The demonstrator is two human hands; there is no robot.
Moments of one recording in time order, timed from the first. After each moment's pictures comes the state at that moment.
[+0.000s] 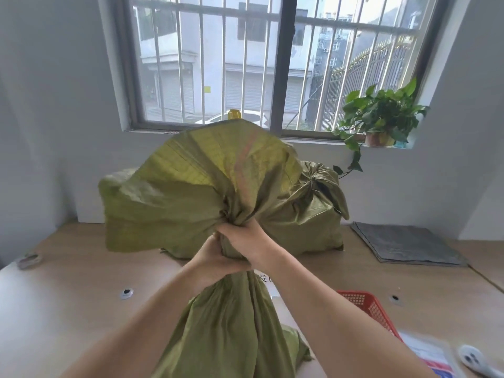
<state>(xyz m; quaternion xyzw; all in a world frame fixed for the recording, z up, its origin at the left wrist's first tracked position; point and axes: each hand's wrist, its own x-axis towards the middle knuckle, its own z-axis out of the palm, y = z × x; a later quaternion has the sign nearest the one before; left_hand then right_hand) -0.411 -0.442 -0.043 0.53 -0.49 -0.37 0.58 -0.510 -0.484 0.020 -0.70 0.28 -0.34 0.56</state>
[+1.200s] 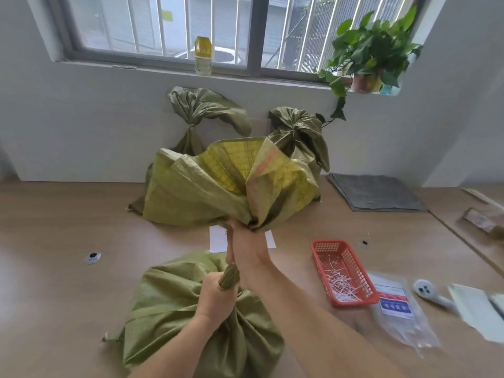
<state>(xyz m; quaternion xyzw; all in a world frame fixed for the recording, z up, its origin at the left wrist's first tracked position) -0.467 -0.461 -0.224 0.66 -0.41 -0.32 0.54 -0.524 -0.498 -0.077 -0.48 0.45 -0.40 0.64</state>
